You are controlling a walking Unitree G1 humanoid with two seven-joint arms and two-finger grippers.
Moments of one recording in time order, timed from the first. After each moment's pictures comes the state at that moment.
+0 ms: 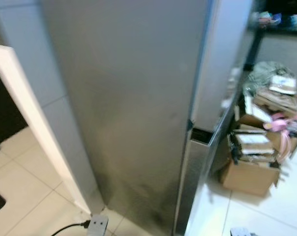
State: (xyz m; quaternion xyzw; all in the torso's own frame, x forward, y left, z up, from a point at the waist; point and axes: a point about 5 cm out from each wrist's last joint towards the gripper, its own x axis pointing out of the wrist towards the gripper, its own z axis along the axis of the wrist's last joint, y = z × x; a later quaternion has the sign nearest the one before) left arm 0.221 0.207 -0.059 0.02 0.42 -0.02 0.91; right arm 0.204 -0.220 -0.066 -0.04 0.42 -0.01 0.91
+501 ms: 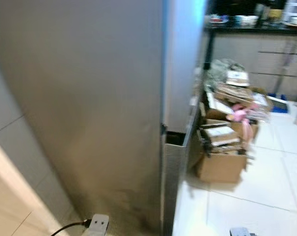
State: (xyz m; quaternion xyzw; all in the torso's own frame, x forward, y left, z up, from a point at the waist) left arm 0.224 0.206 -0.057 0.02 0.41 -0.02 0.91; right arm 0.205 -0.219 -0.066 -0.04 0.42 -0.02 0.91
